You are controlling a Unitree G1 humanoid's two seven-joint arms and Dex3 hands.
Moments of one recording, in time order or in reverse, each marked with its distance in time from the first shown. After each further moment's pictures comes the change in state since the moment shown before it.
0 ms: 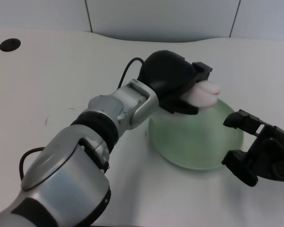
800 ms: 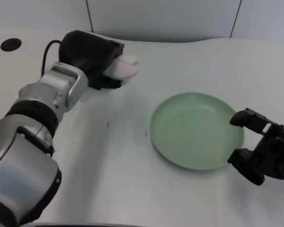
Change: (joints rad) left arm -0.005 0.253 0.085 0.012 -0.011 0.119 -0.034; right arm 0.000 -0.026 -0.011 0.005 0.002 -0.008 0.005
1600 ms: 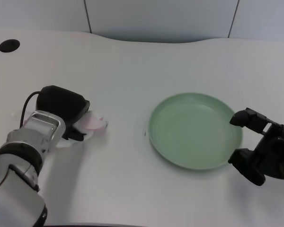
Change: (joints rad) left arm 0.214 0.062 -0.070 0.008 0.074 0.156 -0.080; right arm -0.002 -0.002 -0.001 0.000 0.001 -0.001 0.019
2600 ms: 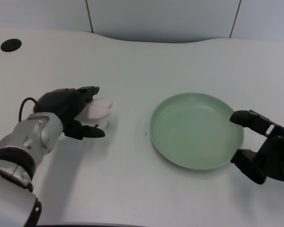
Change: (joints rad) left arm 0.039 0.009 0.257 -0.025 -0.257 -0.179 -0.180; right arm 0.000 -0.016 -0.006 0.036 -0.004 0.024 -0.058
